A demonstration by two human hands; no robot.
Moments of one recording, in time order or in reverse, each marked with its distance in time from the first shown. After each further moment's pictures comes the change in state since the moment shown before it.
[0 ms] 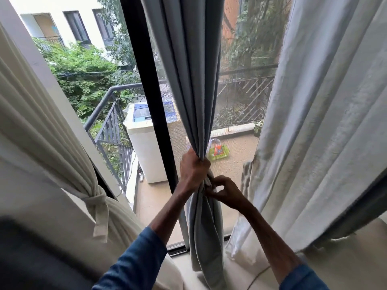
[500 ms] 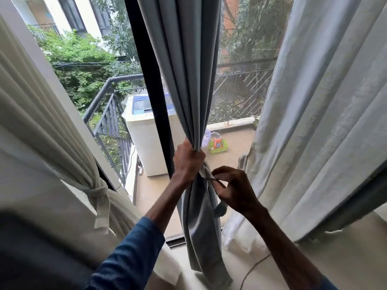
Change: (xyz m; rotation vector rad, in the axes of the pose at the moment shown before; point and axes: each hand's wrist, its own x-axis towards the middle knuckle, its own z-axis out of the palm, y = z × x) left_hand 0.009 -0.012 -0.012 0.133 0.079 -0.024; right_hand -0.038 -0.068 -0.022 -0.240 0.277 -0.383
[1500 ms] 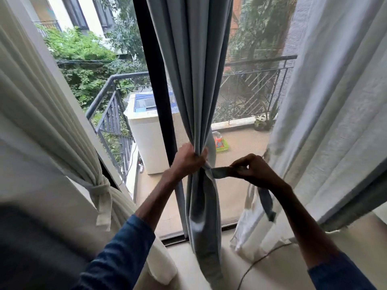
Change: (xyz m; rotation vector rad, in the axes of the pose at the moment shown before) left_hand 0.004 -0.025 -0.014 -0.057 -0.240 0.232; right_hand 0.032 0.048 -0.053 0.025 -0.402 0.332
